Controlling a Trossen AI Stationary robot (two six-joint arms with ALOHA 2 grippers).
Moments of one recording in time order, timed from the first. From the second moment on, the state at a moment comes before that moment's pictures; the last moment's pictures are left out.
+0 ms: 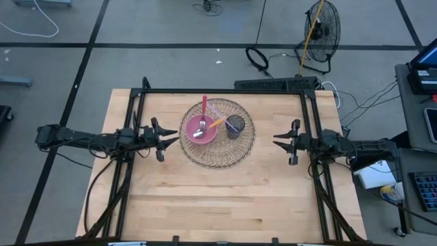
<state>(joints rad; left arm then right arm) -0.01 0.49 0.01 0.51 -0.25 0.02 0.00 0.07 0.02 0.13 0.10 -0.15</state>
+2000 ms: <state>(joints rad) -0.08 0.01 0.02 0.01 -0.05 0.09 0.00 0.00 0.02 -0.07 -0.05 -0.05</state>
